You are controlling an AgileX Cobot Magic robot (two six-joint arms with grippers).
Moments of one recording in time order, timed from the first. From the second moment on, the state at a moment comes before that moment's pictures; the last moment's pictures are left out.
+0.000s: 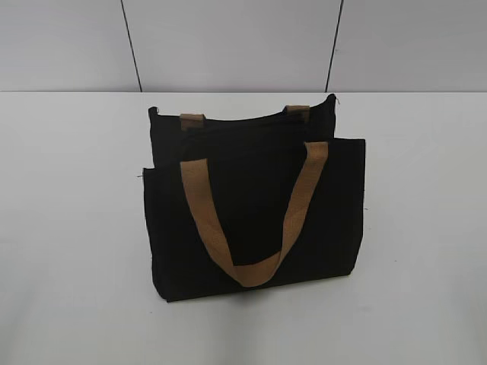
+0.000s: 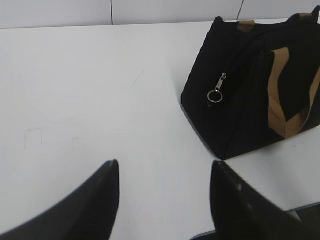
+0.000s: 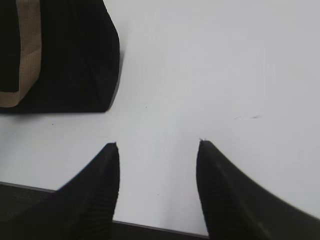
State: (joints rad) left arm -0.09 -0.01 -0.53 -0.25 1.08 0.23; right arm 0.00 -0.01 -0.49 0.20 1.10 -0.17
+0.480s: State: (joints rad) left arm -0.09 -0.01 -0.53 -0.26 1.08 0.23; right arm 0.00 -0.01 -0.49 0.20 1.09 -0.17
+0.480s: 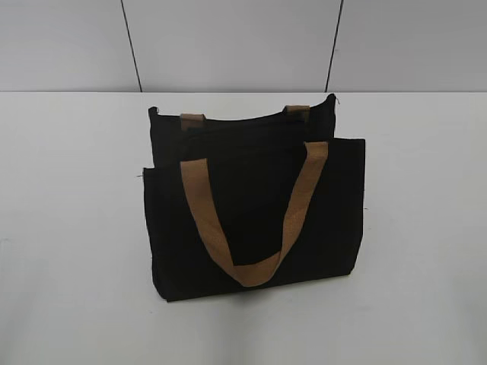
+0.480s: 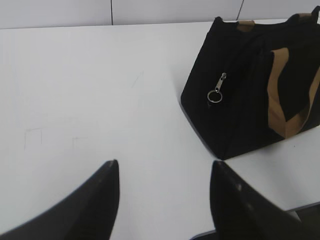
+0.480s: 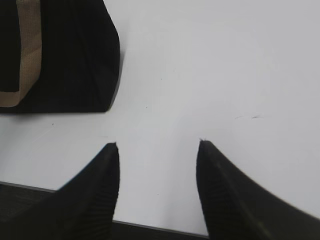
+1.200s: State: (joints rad) left arm -0.09 0.36 -0.61 -0.28 1.10 0.23; right arm 0.00 -0.01 -0.49 0.23 1.09 -0.17
